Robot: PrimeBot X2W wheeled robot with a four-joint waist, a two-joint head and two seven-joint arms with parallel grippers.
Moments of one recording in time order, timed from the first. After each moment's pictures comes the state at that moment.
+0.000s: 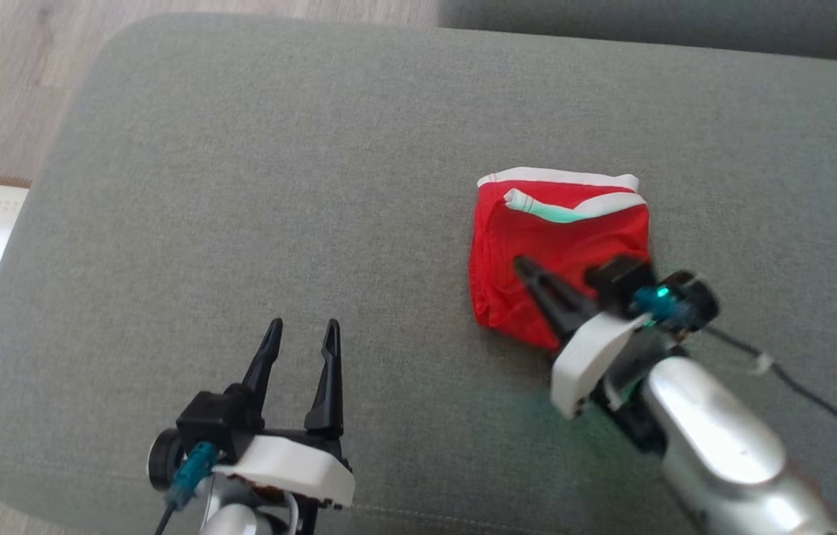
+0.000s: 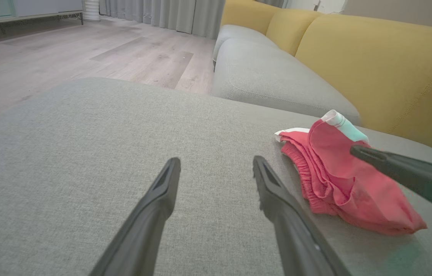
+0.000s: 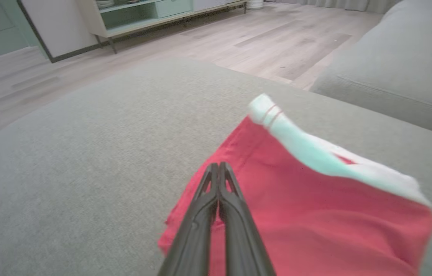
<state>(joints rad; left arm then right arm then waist) 0.00 0.05 -0.41 0.10 -0.29 0.16 -0.25 -0.42 -0.17 0.59 0.48 0.27 0.12 0.00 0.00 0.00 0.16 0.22</state>
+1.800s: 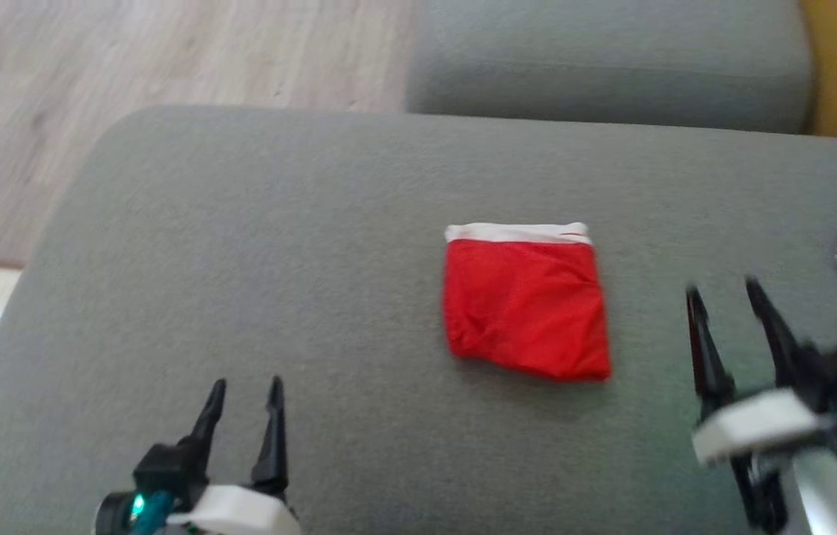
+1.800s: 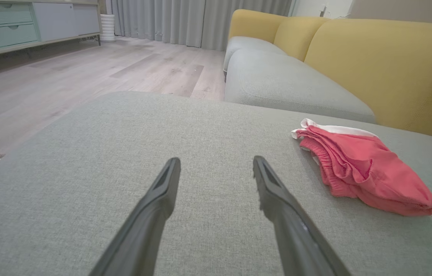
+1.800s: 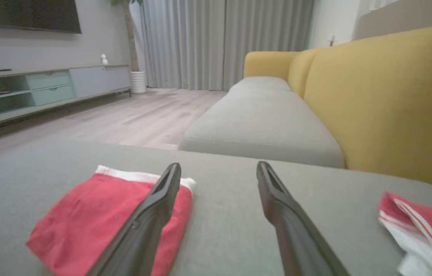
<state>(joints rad) 0.12 0.06 -0.25 0.15 -0.20 0.10 -0.25 -0.10 -0.15 0.05 0.35 0.13 0.12 -0.24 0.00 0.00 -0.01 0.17</state>
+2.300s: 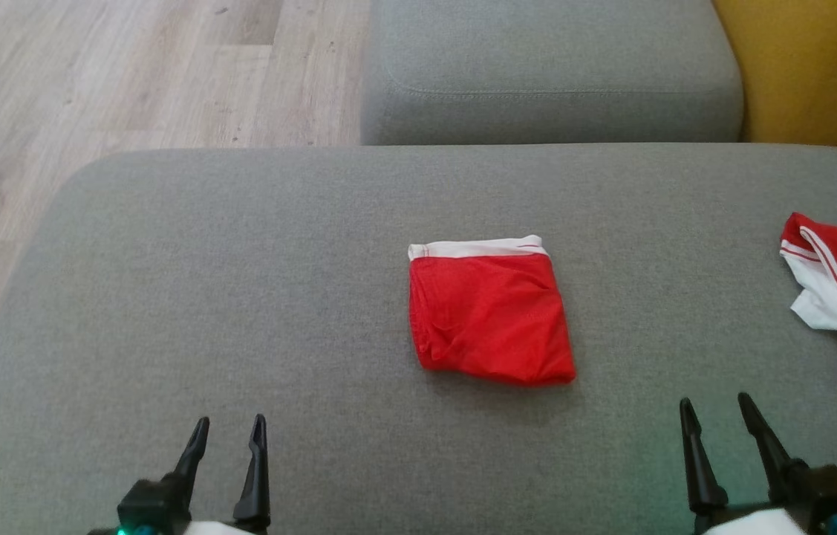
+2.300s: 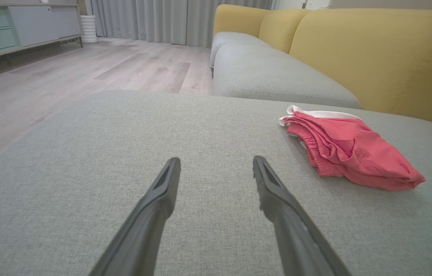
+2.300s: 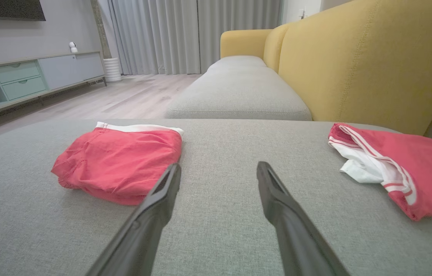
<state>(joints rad) 0.20 0.06 -0.18 0.16 -0.16 0.04 -0.25 0.19 -0.07 0.00 0.20 0.07 0.12 -0.25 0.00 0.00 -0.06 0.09</state>
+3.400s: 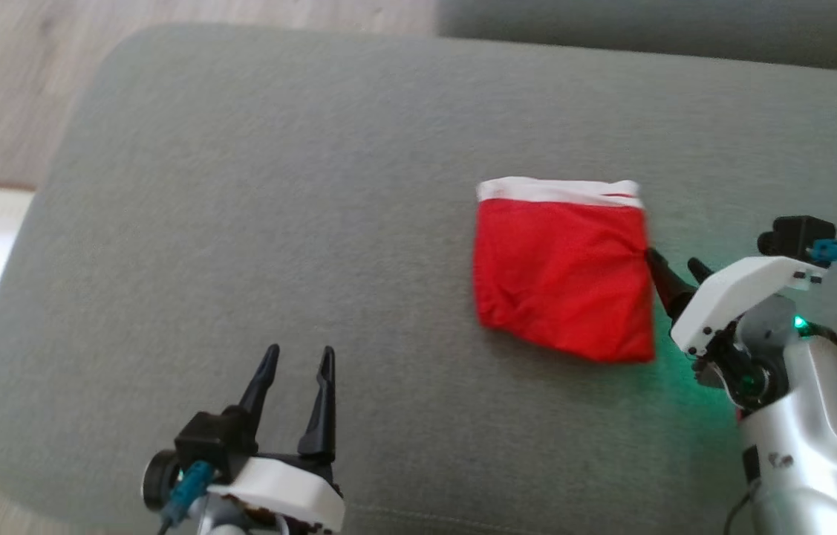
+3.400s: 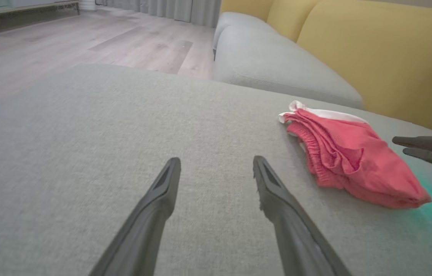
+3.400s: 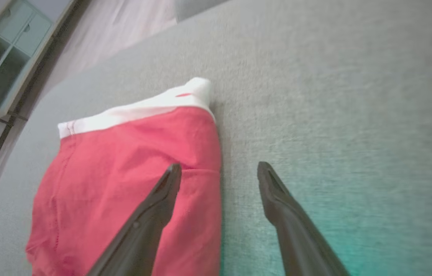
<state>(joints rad) 0.05 0.05 -0.36 0.13 -0.26 0.09 -0.25 -0.40 -0.07 -0.07 0.52 0.41 0.12 0.46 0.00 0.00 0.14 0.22</state>
